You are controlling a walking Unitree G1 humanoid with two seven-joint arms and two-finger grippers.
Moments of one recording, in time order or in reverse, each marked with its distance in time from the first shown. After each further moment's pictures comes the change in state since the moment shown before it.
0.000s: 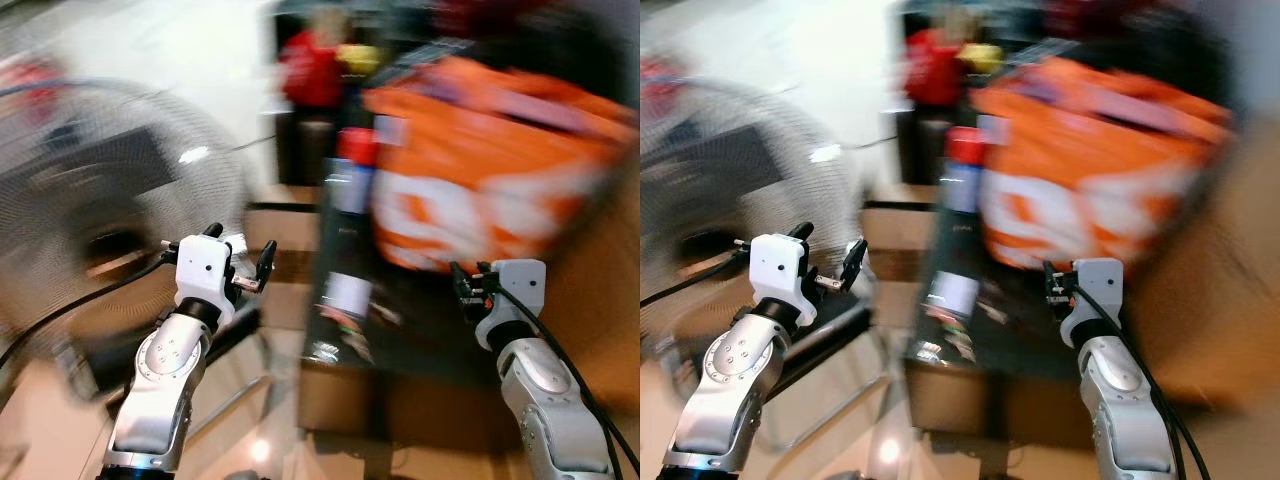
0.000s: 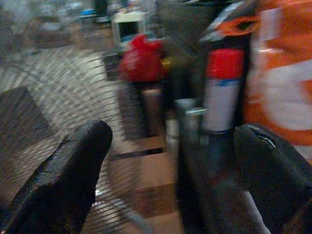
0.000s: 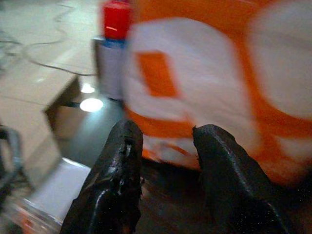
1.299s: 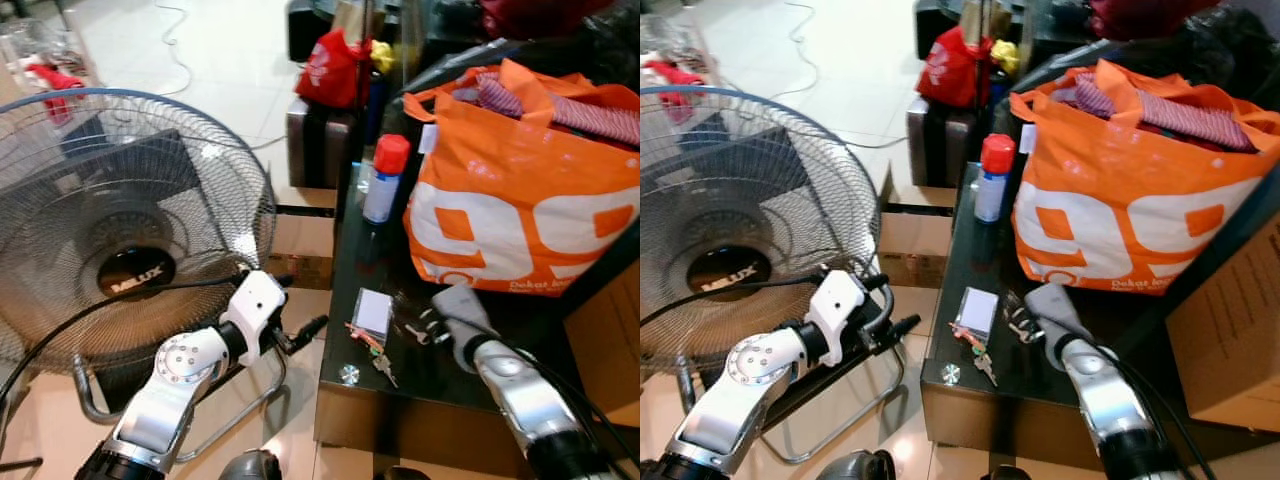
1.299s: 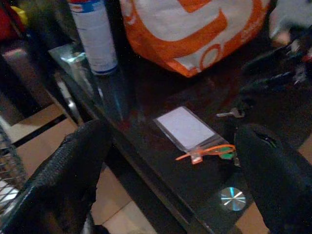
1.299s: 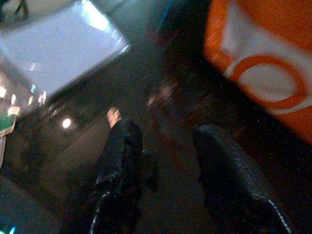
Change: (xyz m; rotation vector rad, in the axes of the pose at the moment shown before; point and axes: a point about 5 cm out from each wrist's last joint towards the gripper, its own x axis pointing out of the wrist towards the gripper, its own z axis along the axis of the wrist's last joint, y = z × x) left arm -0.003 -0.042 -0.027 0.090 0.193 -0.621; right arm 0.026 -0.011 -0.079 -0.446 0.483 0.219
